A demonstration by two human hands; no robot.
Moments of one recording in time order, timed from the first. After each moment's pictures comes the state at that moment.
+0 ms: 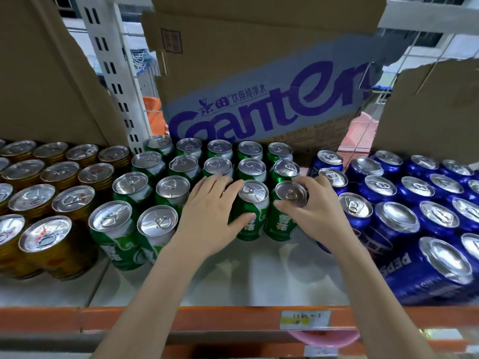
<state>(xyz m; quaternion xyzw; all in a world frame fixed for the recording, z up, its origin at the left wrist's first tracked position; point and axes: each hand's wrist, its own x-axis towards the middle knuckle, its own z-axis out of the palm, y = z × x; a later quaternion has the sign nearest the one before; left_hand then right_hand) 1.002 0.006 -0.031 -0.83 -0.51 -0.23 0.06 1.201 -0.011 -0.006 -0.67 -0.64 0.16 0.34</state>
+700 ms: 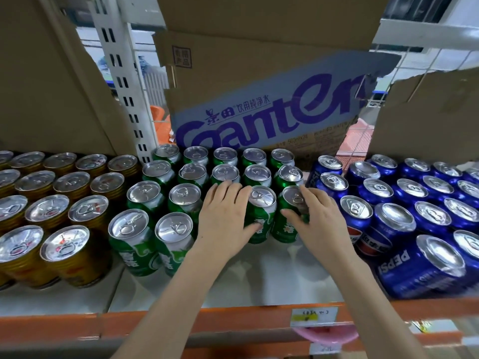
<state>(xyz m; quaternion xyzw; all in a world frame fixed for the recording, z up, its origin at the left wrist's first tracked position) 1.007 0.010 -0.034 -0.82 -0.52 -0.23 0.08 1.193 -0.023 -0.028 -0.68 -0.67 0.00 0.29</state>
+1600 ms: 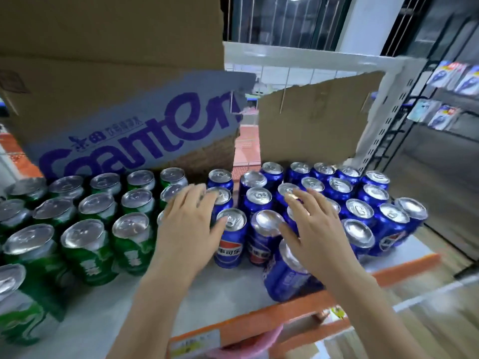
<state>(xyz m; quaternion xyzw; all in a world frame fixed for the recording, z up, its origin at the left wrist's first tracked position) 1.148 -0.022 0.014 -0.84 -0.47 -0.28 0.04 1.354 -0.095 0.005 -0.70 -0.66 -0.19 0.21</state>
